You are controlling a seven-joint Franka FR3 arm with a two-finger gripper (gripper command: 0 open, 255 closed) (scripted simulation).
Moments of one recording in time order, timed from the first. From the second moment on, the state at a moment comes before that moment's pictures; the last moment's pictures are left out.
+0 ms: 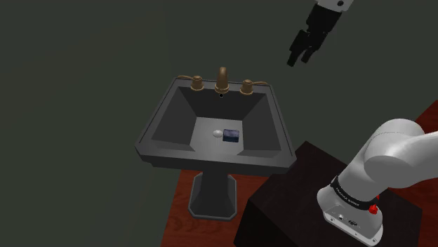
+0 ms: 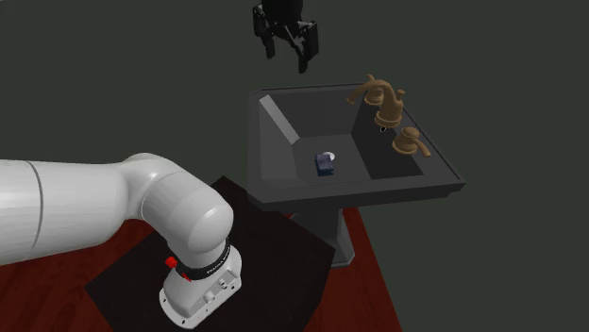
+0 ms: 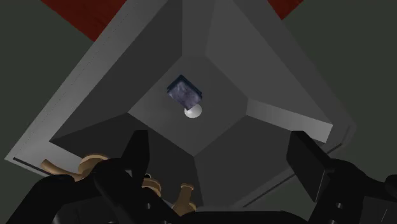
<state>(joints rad) 0.02 -0.79 -0.06 -2.33 0.04 1.71 0.02</state>
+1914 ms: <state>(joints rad) 0.20 0.03 -0.26 -2.39 0.32 2.52 -0.65</state>
